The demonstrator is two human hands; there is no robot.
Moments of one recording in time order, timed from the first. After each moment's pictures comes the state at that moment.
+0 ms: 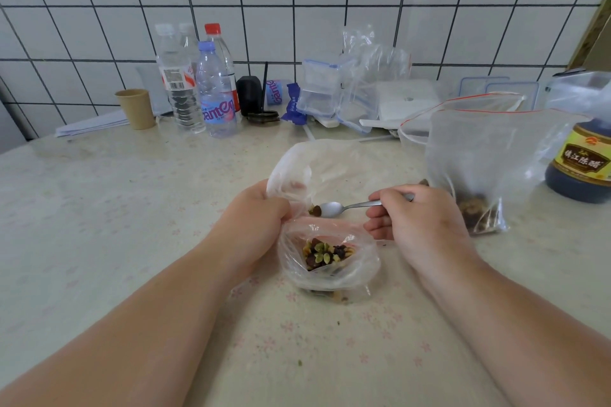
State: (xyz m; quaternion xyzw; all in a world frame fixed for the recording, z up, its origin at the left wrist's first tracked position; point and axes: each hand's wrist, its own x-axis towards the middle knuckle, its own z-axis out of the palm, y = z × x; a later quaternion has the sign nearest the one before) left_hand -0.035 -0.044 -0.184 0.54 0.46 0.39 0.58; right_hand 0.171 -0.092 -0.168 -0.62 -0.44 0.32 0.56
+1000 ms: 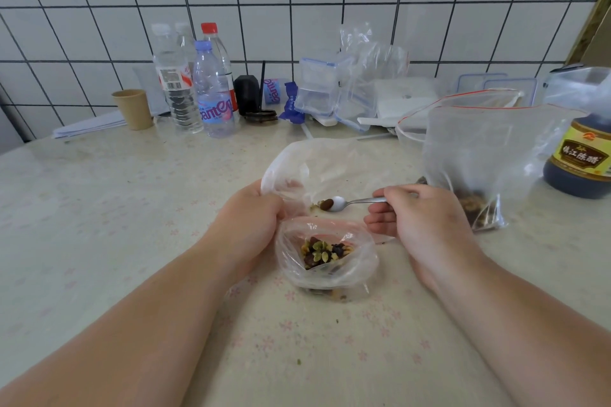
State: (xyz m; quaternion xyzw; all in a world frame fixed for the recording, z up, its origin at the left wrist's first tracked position) left_hand -0.031 -0.048 -0.176 0.52 0.50 0.41 0.55; right_hand 0.175 -0.088 -0.172 -0.60 -0.38 0.37 0.60
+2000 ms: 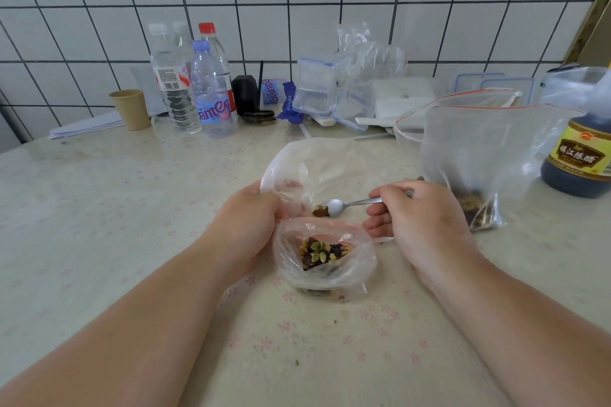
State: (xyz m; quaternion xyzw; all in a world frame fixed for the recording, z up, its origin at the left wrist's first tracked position) left_hand -0.028 -0.051 -0.170 0.48 0.49 0.42 0.59; right_hand 0.172 -0.096 -0.164 -0.63 -0.44 0.31 0.56
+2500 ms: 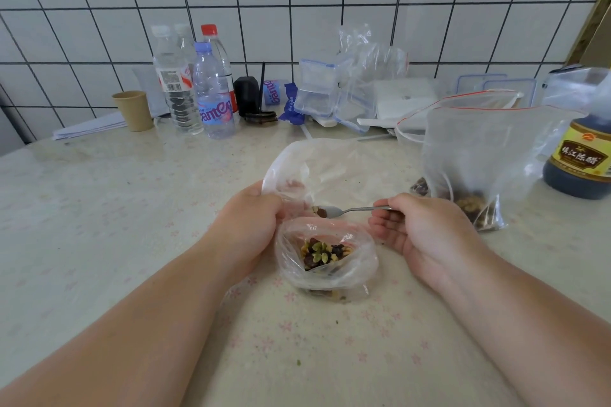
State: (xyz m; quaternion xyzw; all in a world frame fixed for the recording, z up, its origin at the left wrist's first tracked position) left_hand -0.031 -0.047 -0.176 0.48 0.48 0.42 0.61; right_hand 0.171 -0.091 -0.167 -0.53 -0.25 0.53 0.61
